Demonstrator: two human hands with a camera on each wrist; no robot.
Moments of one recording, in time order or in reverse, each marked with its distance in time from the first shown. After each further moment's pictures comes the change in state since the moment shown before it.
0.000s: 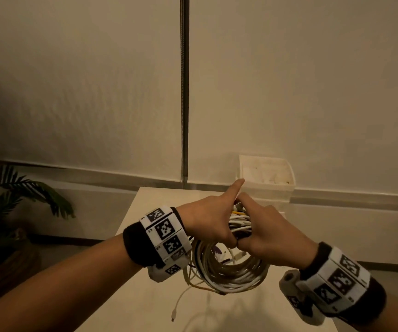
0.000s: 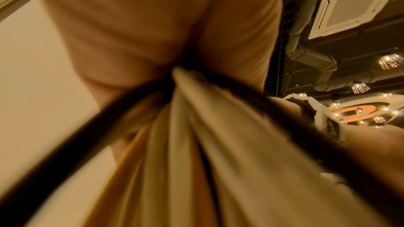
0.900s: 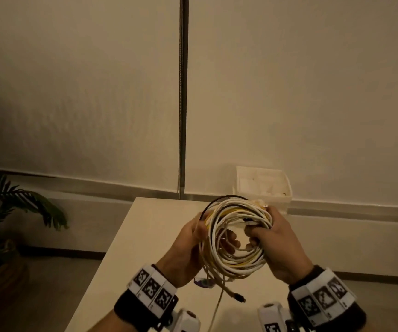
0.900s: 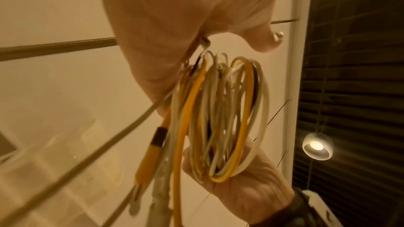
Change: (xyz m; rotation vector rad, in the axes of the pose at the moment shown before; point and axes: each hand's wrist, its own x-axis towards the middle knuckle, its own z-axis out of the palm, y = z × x) left_hand -0.007 -0.053 0.061 -1.439 0.266 0.260; right_hand 0.013 0.040 0.020 0.899 0.464 0.372
